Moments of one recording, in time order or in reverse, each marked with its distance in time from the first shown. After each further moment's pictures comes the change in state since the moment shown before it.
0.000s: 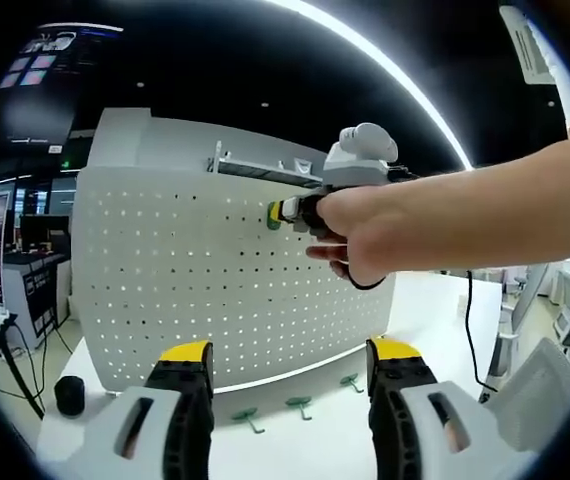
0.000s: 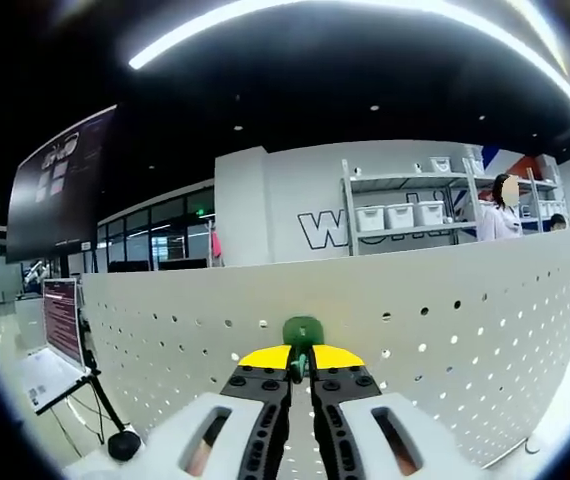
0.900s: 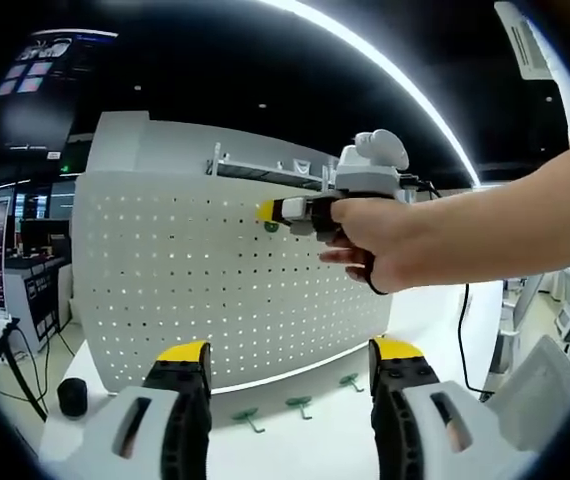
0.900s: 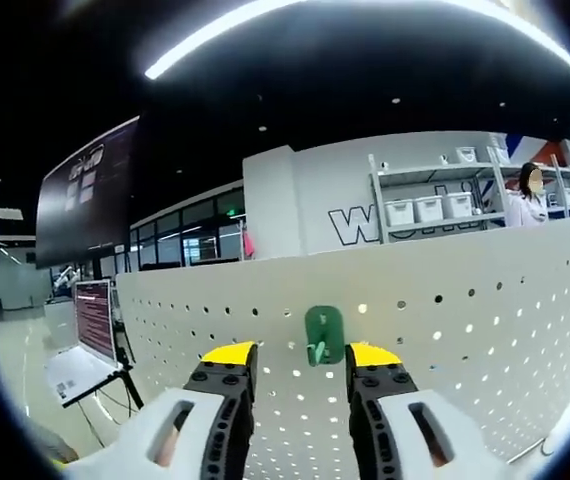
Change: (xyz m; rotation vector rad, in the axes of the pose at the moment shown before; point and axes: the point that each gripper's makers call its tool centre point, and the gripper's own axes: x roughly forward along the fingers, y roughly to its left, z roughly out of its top) left arm -0.003 -0.001 0.002 0.011 -0.003 0.011; right arm -0.015 0.012 -0.006 0.038 0.014 0.160
